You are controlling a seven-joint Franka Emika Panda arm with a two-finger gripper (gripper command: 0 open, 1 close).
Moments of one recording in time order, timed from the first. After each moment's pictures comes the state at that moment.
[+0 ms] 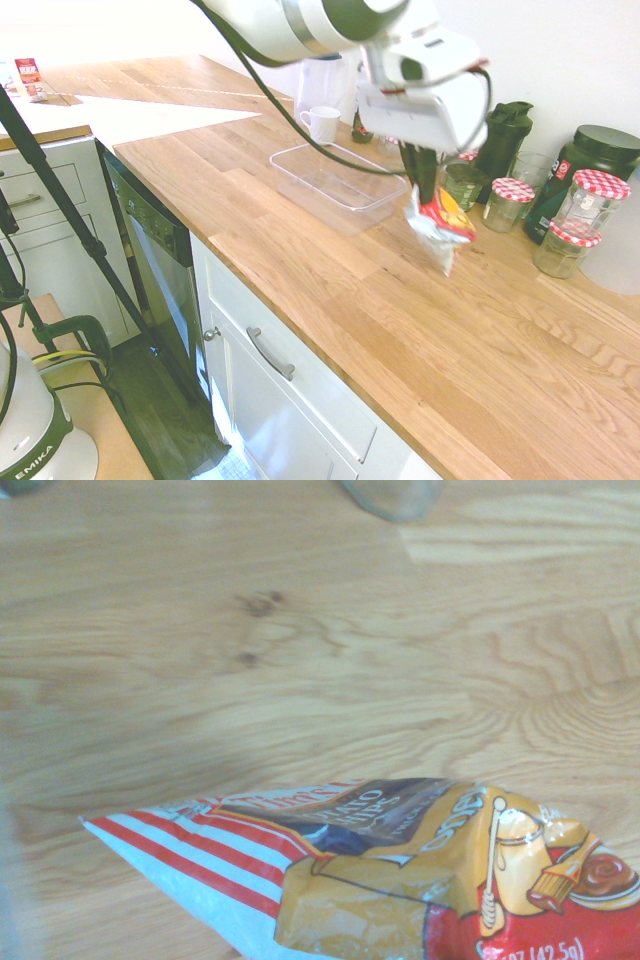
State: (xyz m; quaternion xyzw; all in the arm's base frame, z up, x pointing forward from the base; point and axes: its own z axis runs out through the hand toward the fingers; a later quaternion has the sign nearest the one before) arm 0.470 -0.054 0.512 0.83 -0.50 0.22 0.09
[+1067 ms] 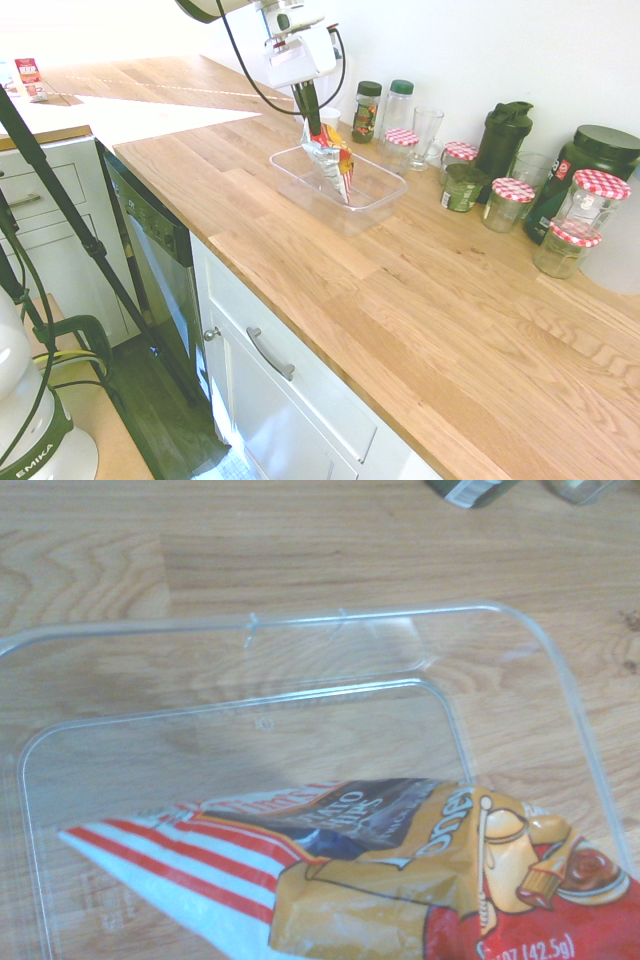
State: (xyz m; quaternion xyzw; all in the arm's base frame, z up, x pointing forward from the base) arm 0.564 0.197 0.466 0.85 -0.48 0.17 0.16
